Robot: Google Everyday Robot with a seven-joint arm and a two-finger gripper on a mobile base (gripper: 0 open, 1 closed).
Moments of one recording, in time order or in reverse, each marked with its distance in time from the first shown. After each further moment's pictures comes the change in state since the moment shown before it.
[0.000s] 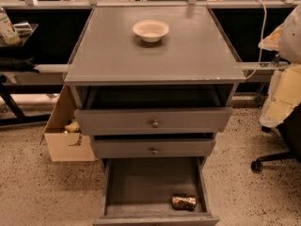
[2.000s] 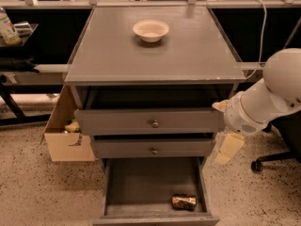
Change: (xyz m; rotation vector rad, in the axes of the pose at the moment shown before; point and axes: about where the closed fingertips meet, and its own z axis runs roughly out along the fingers) arm 0.001 0.027 0.212 -0.108 -0.187 -0.034
